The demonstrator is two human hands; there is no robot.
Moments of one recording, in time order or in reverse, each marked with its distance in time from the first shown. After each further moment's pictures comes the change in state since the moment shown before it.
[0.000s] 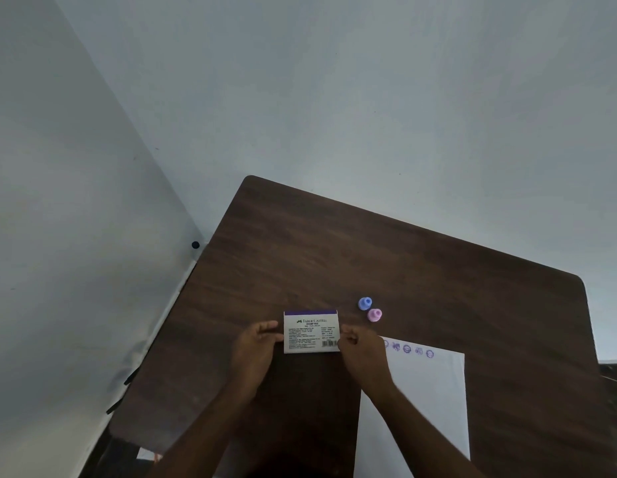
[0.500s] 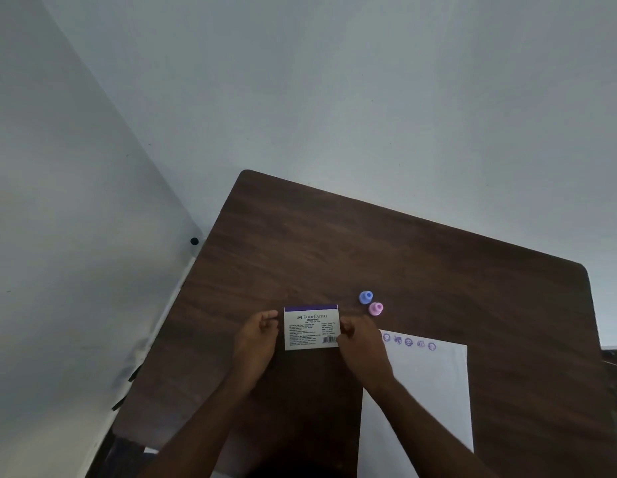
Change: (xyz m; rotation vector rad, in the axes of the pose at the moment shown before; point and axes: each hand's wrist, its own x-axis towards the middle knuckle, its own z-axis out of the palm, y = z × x) left_hand 0.015 -0.003 0.001 0.103 -0.011 0.142; right_hand 0.009 0.007 0.007 -0.088 -0.025 -0.067
